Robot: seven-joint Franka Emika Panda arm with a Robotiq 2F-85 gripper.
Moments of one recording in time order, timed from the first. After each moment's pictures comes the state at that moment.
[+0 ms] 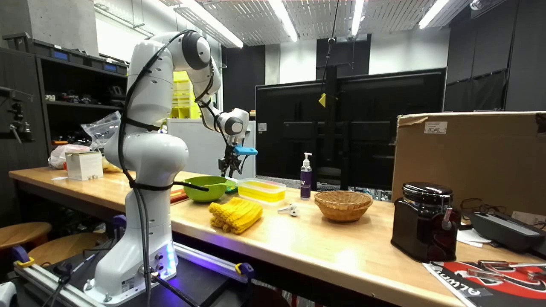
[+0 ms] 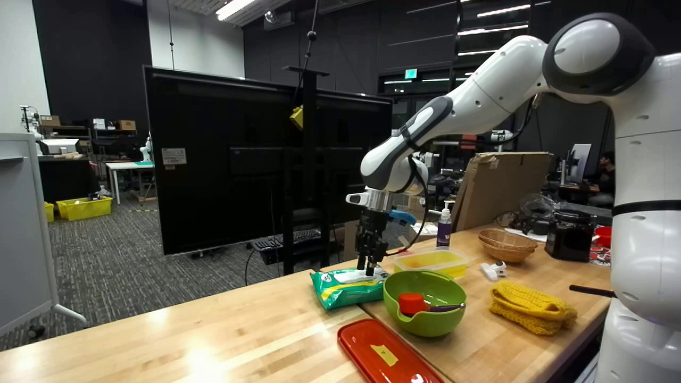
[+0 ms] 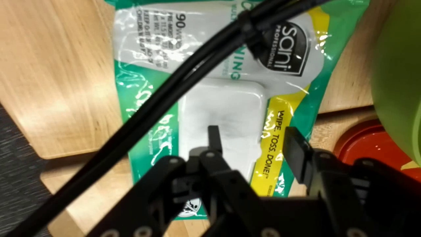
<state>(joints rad) 0.03 0.14 0.12 -2.20 0.32 2.31 -1.45</state>
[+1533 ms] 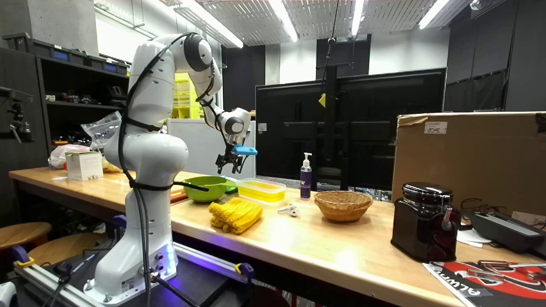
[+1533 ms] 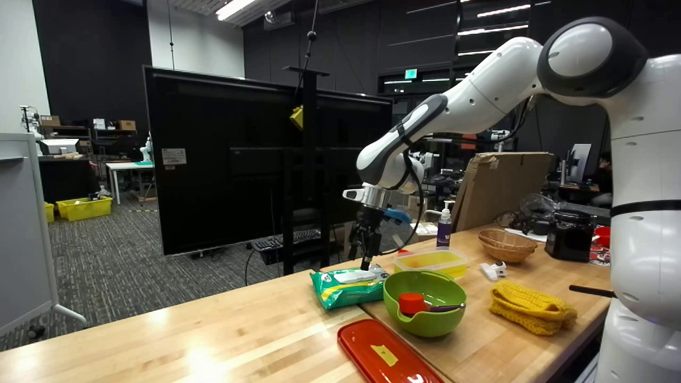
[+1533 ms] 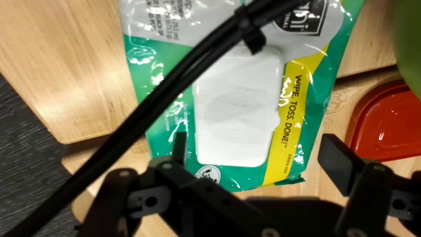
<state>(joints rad) 0.03 0.17 0.13 -2.16 0.41 2.32 -1.42</state>
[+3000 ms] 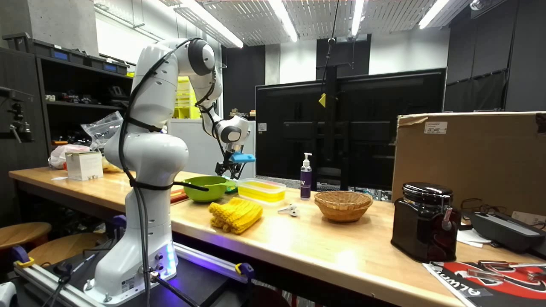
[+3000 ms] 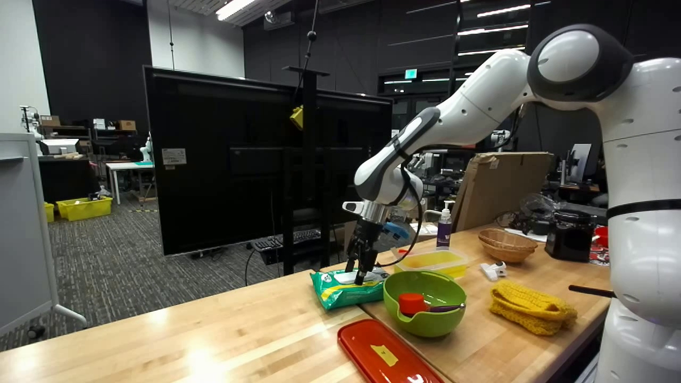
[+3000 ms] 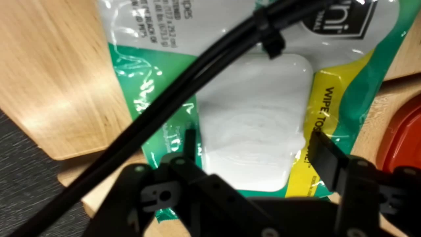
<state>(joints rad) 0.03 0.22 0.16 -2.21 0.48 2.47 -1.46</state>
